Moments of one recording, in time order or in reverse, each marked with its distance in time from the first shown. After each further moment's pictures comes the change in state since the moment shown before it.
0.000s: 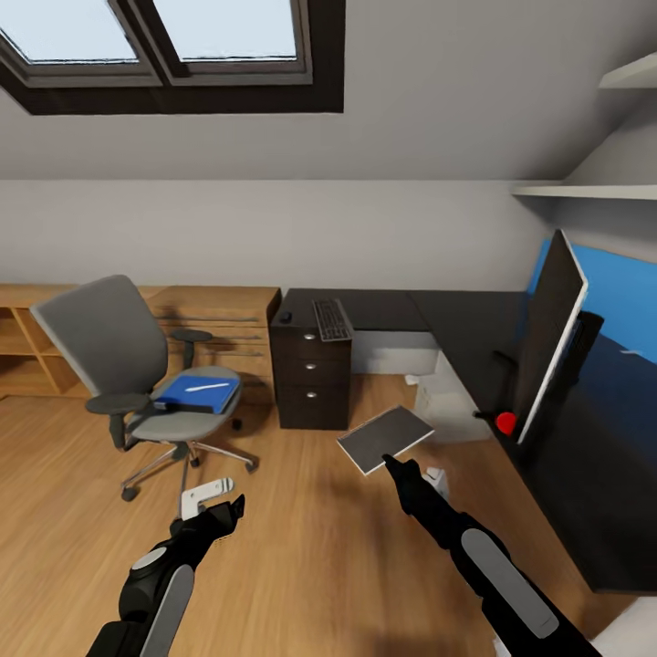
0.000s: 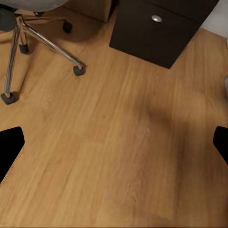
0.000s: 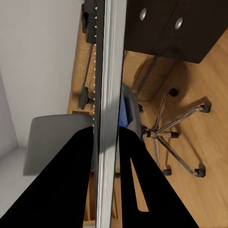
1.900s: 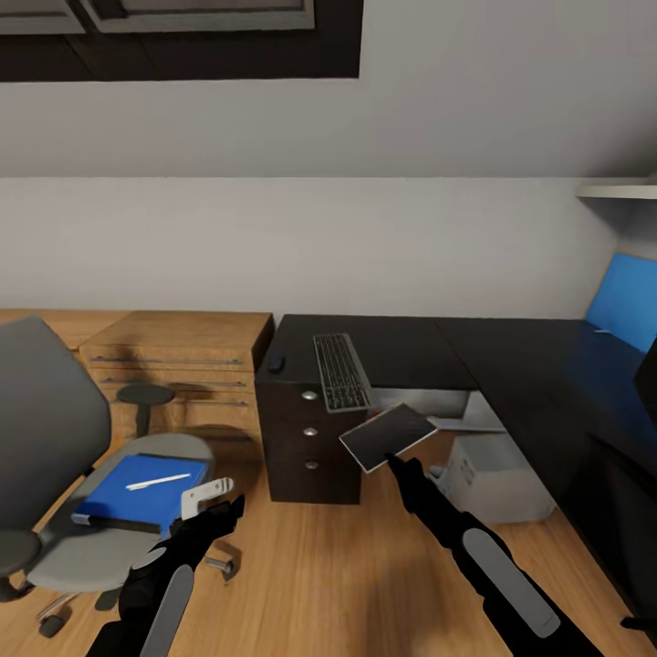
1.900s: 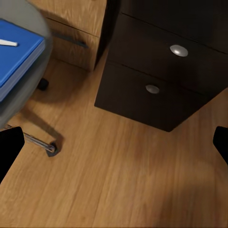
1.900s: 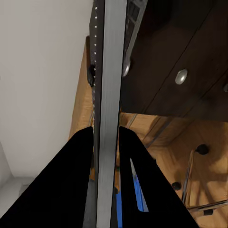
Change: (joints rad) left arm 0.000 0.000 0.000 -0.002 0.000 0.000 0.001; right arm 0.000 -0.005 -0.003 -0.003 0.000 -0.018 0.008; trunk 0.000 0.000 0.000
